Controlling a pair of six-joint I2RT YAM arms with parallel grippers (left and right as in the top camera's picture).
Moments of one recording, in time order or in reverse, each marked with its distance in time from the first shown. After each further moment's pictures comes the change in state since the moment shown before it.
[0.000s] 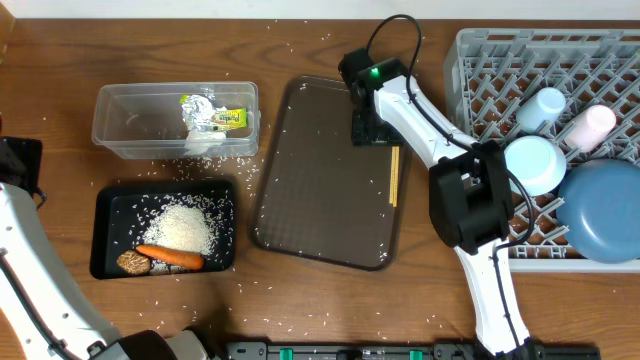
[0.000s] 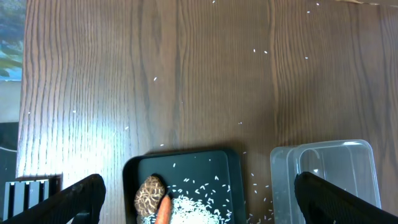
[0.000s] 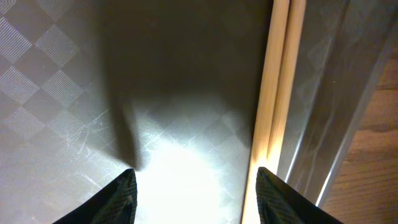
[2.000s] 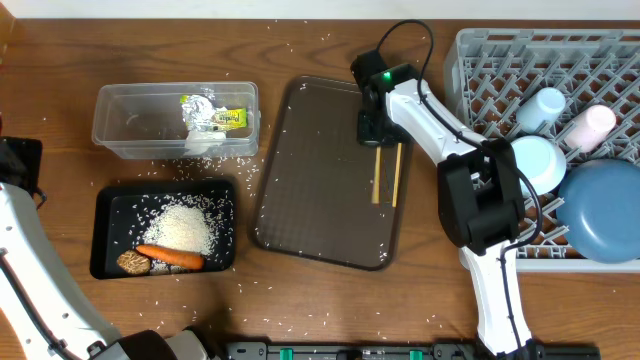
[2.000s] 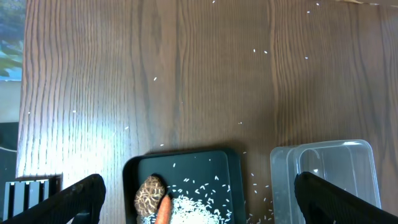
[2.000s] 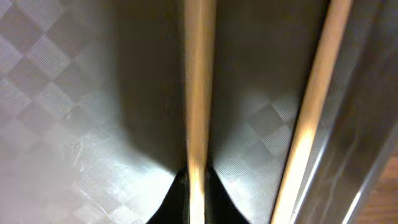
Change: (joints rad) left arm 0.000 0.000 0.000 0.000 0.000 0.000; right arm -0.039 -0.032 -0.114 0.126 -0.085 -0.035
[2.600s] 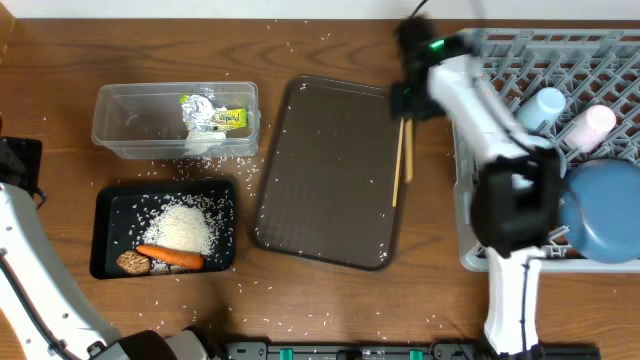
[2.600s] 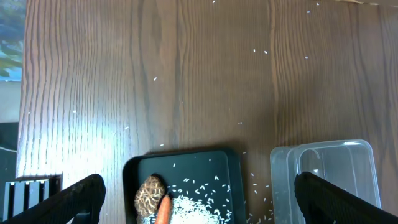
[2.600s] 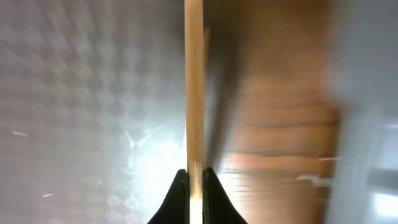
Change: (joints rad) left arm 0.000 0.000 0.000 0.000 0.000 0.000; right arm -0.165 -0.134 0.116 -0.105 -0.029 -0.200
